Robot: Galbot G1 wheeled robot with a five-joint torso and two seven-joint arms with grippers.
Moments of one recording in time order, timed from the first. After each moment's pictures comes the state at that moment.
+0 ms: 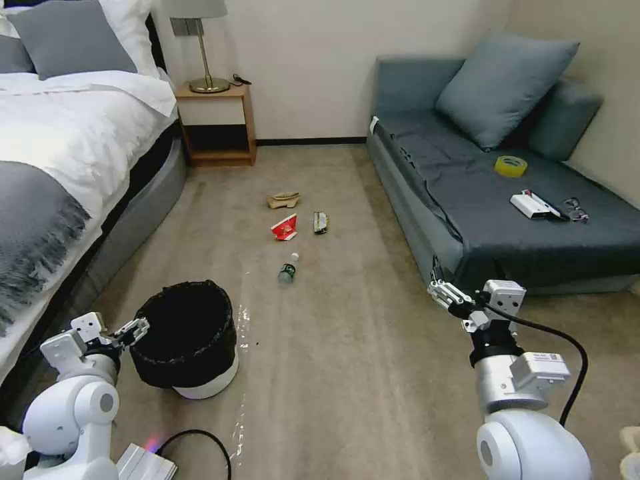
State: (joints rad) left arm 1.31 -1.39 -0.92 -2.00 -0.52 0.74 -0.33; right arm -1.54 1.57 0.55 2.39 0.02 -0.24 0.04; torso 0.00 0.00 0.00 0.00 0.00
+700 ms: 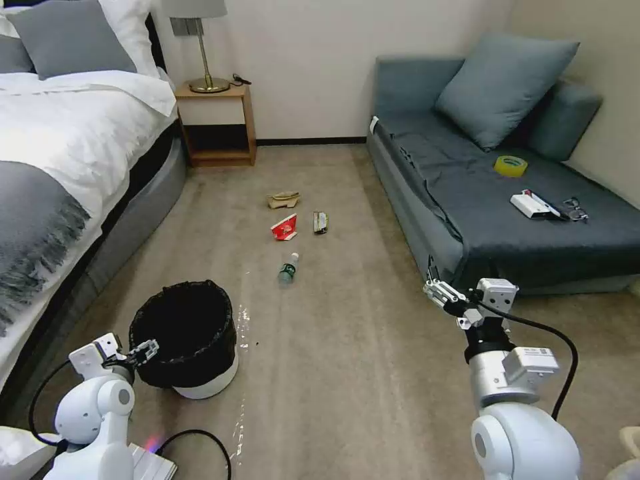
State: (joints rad) left arm 1.26 -1.40 -0.89 -1.80 -0.55 0.74 -0.36; right arm -1.50 1.56 0.55 2.34 0.02 -0.24 0.04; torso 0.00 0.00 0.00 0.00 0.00
